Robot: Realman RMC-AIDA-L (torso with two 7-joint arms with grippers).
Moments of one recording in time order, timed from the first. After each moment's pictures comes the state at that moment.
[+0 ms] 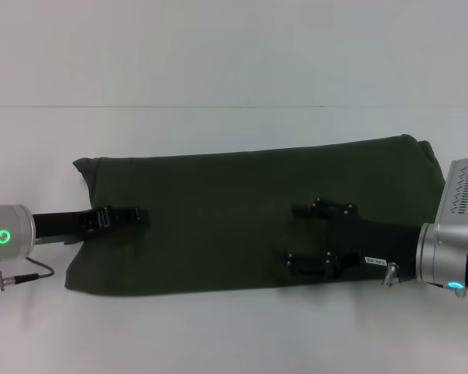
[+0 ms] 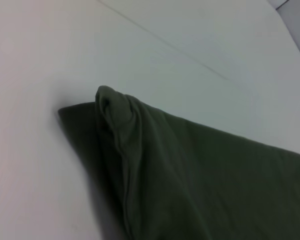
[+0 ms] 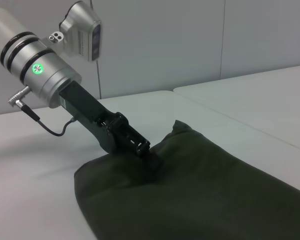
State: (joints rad) left arm -0.61 -2.04 0.68 0.52 2.19 1.11 -2.24; right arm 0.57 2.10 -1.04 -0.44 -1.68 -1.20 1.03
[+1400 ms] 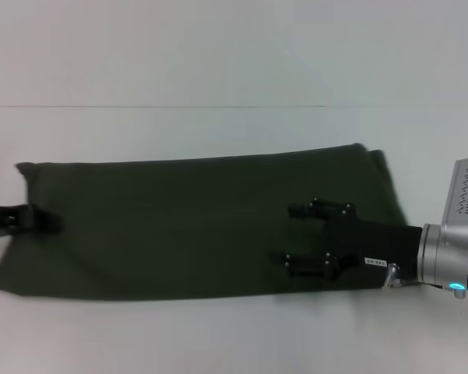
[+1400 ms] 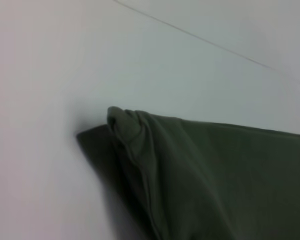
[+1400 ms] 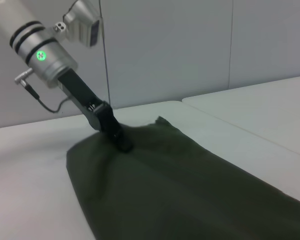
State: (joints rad) left arm -0.60 -1.90 0.67 0.59 2.36 1.22 -2.31; right arm 0.56 2.10 -1.04 -0.44 -1.66 -1.24 1.03
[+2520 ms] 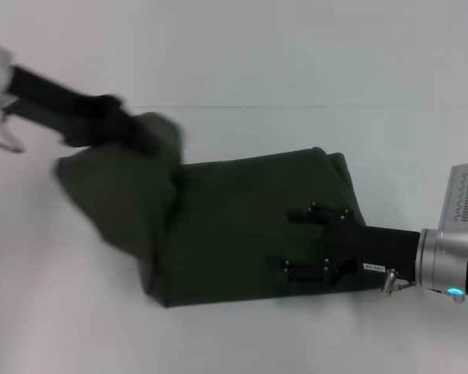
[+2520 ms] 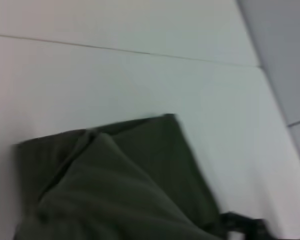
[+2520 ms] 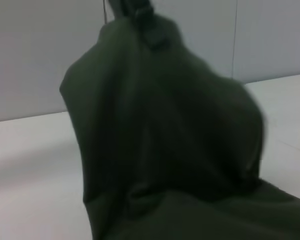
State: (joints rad) left arm -0.94 -1.93 0.57 0.92 2.52 1.82 -2.67; right arm 0.56 2.10 -1.05 -0.43 -1.66 -1.23 1.01
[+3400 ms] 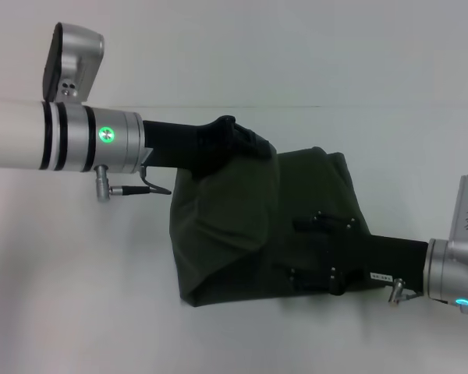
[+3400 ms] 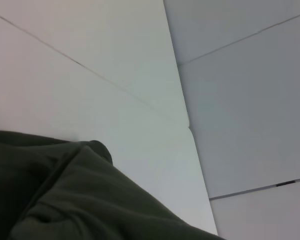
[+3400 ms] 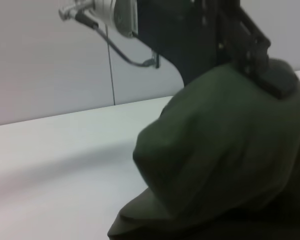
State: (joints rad) left arm -0.90 -2.12 0.58 0.59 2.23 1.39 -2.59; right arm 0.53 2.10 -1.04 -0.42 -1.66 -1.25 1.01
